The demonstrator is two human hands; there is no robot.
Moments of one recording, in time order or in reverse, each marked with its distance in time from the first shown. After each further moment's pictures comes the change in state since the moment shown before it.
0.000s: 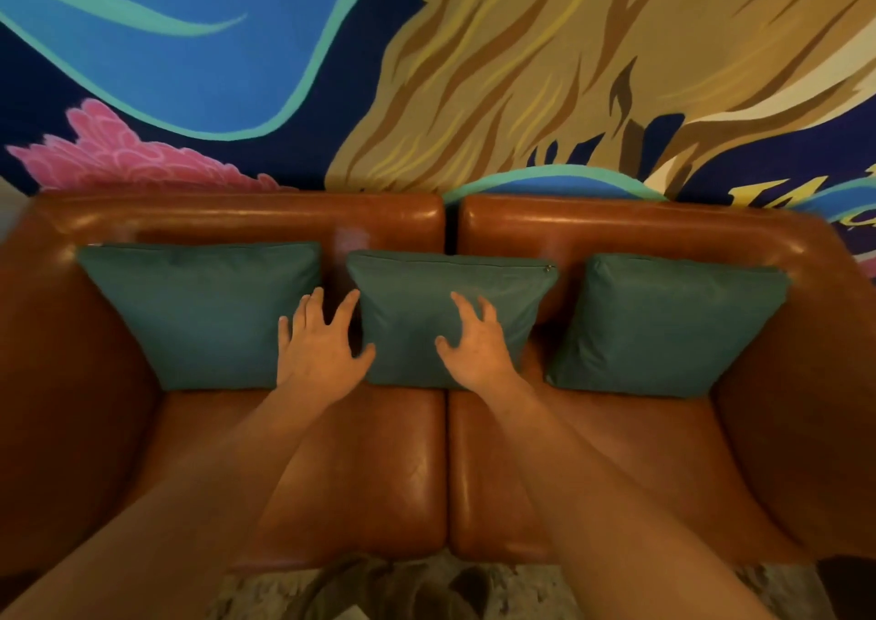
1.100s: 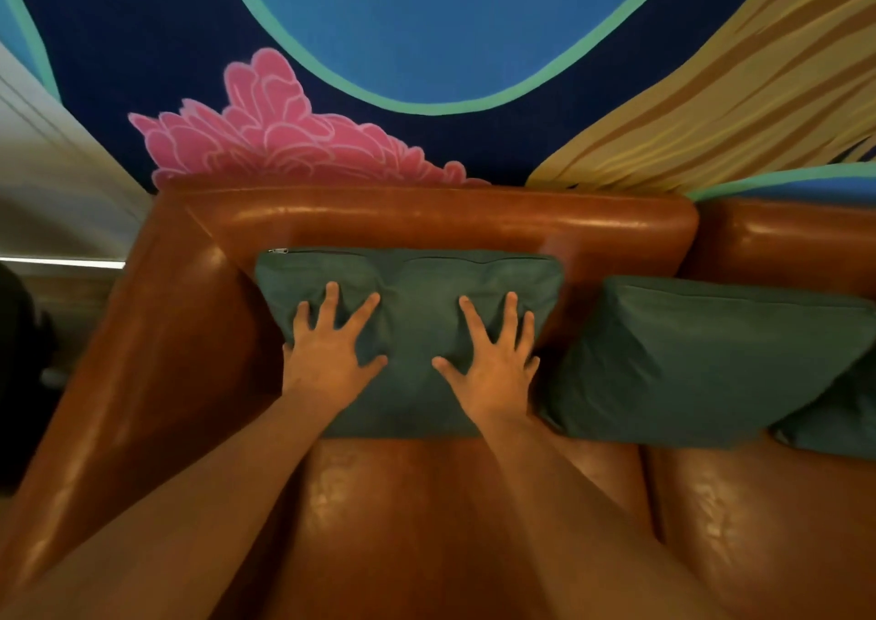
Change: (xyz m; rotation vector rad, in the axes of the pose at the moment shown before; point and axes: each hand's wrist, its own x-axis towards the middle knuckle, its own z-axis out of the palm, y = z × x) left_hand 0.182 -0.409 0.051 0.004 -0.089 -0.008; right_hand 0.152 -0.230 0.346 -0.256 0.139 0.041
